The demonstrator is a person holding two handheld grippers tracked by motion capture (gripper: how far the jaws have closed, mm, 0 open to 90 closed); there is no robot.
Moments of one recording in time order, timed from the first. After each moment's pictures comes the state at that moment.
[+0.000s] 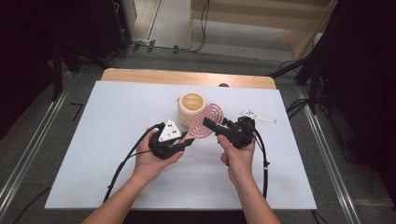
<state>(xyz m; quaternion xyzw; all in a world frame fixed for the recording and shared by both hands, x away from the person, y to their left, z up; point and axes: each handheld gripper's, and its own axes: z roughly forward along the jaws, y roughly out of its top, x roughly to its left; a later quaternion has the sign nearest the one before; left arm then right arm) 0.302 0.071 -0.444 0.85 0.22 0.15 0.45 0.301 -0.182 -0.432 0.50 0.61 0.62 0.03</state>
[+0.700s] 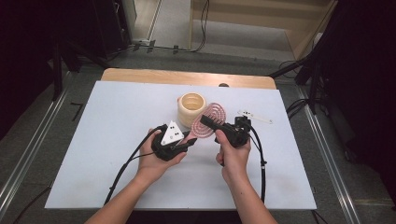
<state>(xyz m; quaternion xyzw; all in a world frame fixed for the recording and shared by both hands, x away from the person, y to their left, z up) 0.297 0.064 -0.447 0.84 0.21 0.17 0.47 0.306 -0.174 -0.438 0.52 0.58 0.63 -0.01</state>
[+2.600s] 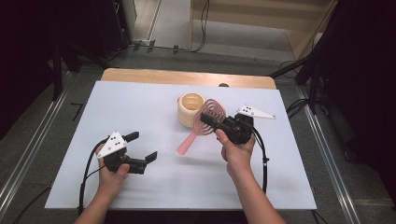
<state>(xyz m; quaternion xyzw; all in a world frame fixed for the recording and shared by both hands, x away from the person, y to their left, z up) 0.276 0.195 -0.470 0.76 0.31 0.16 0.55 0.298 -0.173 -0.407 0.42 0.65 0.63 0.07</state>
